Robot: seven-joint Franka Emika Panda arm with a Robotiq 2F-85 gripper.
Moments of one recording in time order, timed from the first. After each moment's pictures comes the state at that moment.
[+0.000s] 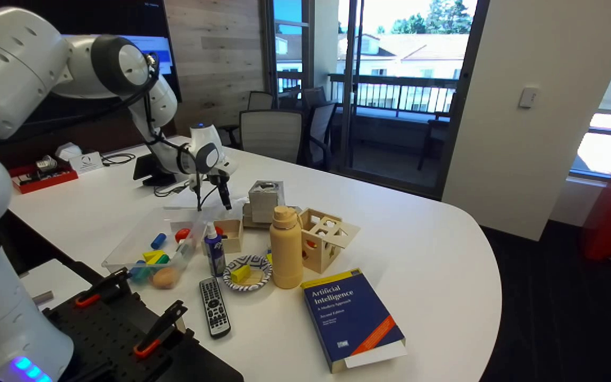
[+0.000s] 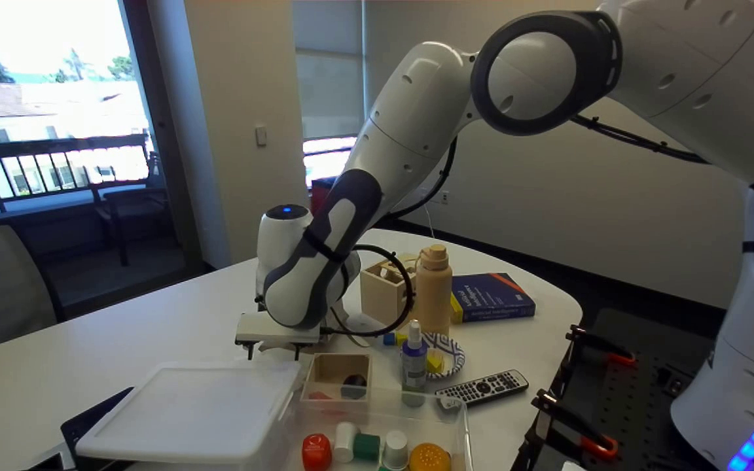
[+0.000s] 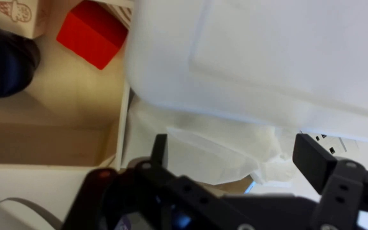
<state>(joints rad) 0.38 1.00 -0.07 -1.58 0.05 2.85 1.01</state>
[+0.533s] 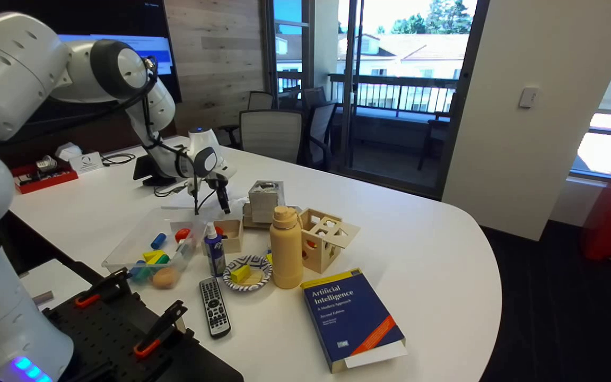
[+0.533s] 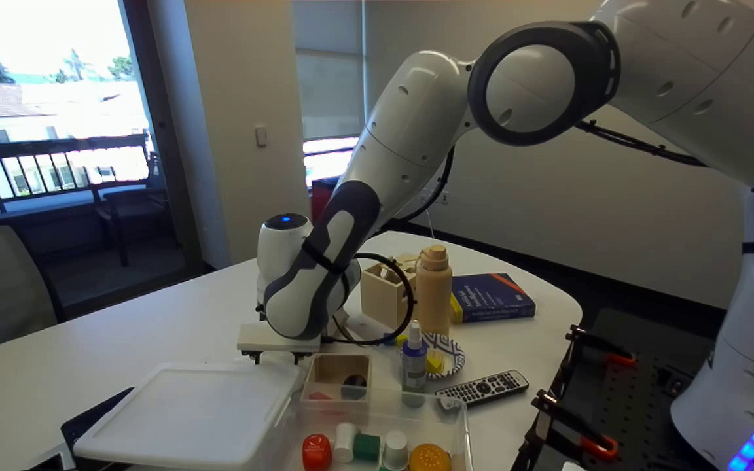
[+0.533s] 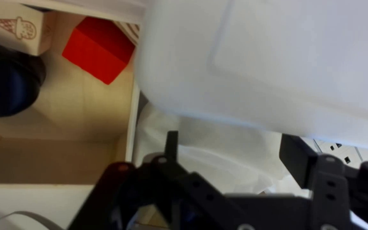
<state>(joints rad) 0.41 1.02 -0.09 -1.58 0.06 2.84 1.03</state>
